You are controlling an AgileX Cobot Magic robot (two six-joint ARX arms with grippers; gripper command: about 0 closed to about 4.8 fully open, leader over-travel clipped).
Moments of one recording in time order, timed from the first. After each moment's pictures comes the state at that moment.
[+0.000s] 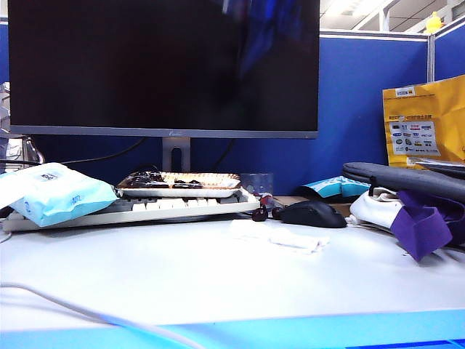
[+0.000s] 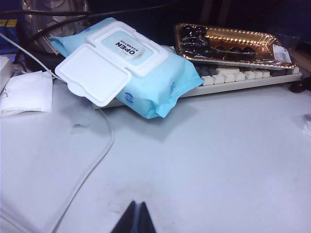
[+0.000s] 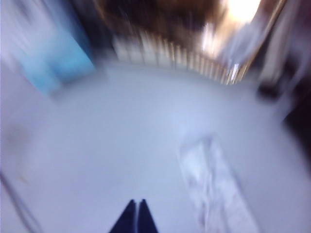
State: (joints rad) left arm 0.02 0.01 0.01 -0.15 0.09 -0.06; right arm 0.48 2.22 2.73 -1.39 -0.24 0.08
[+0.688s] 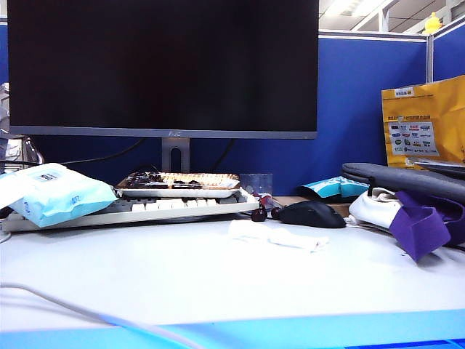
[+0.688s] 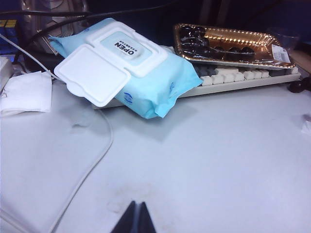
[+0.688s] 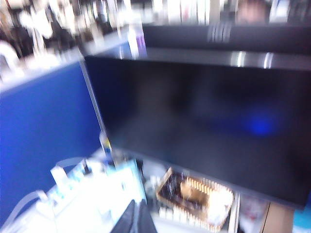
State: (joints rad) left arm 0.02 0.01 0.01 -0.15 0.09 -0.06; right arm 0.48 1.65 2.97 -1.35 -0.22 0.10
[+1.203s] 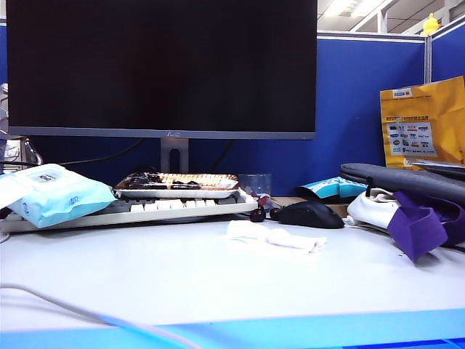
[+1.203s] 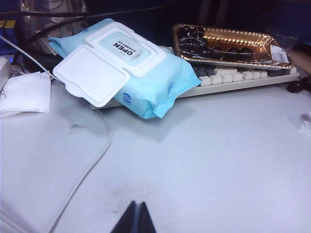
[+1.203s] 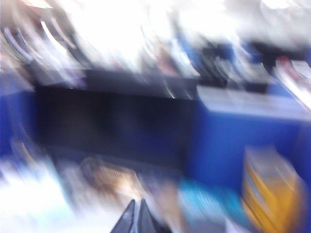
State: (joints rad) left arm 0.02 0.01 0.01 -0.15 0.09 -0.06; right arm 0.48 1.03 2.42 -1.34 0.11 -0.07
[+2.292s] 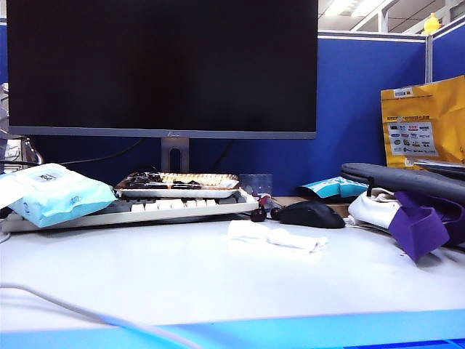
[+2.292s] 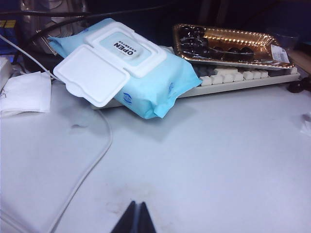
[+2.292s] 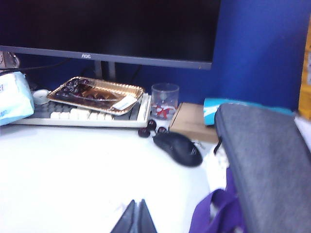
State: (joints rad) left arm 0.02 0.01 0.01 -0.15 0.09 -0.06; right arm 0.12 0.09 0.11 0.04 -0.25 -0.02
